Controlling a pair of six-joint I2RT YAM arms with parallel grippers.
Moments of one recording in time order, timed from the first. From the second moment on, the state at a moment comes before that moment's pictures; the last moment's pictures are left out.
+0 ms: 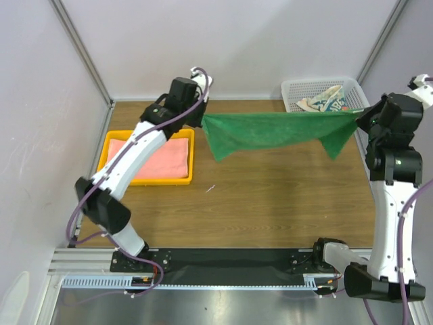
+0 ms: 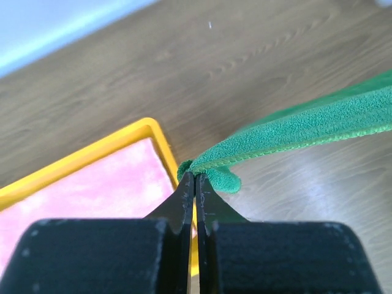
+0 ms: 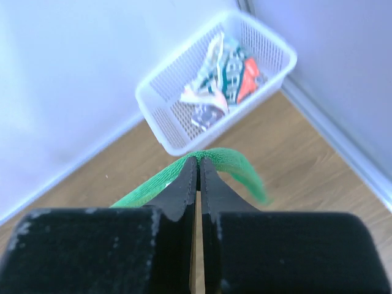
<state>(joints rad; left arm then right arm) -0.53 1.67 1.75 -0.71 -0.14 0.01 -0.12 1.07 1.53 -0.70 0.26 0.47</state>
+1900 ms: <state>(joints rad) -0.58 2.00 1.54 -0.43 -0.13 -0.04 -0.25 1.63 1.08 -0.27 0.07 0.45</state>
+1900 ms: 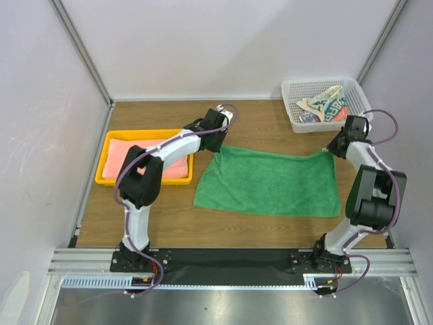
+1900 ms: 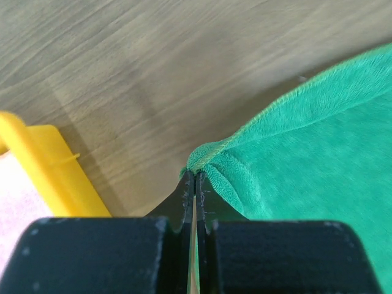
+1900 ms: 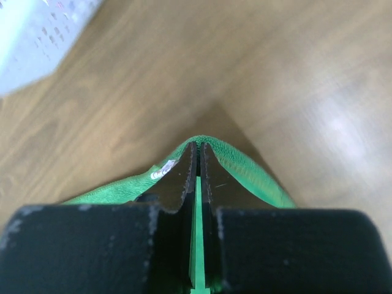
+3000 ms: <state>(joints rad) -0.55 1.89 1.63 -0.49 0.12 -0.16 -0.22 1.44 1.06 -0.43 -0.04 0.55</state>
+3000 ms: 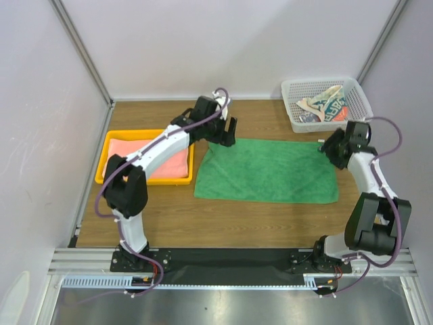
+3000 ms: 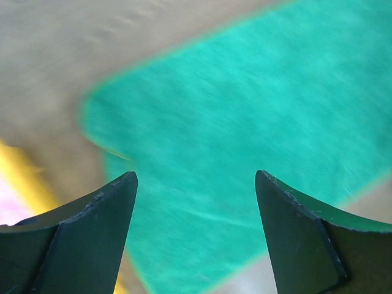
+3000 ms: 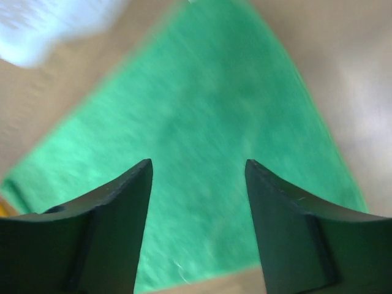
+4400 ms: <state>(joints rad) -0.68 1.72 0.96 -0.23 0.13 -0.36 -0.35 1.52 0.80 -0.43 0.21 0.66</state>
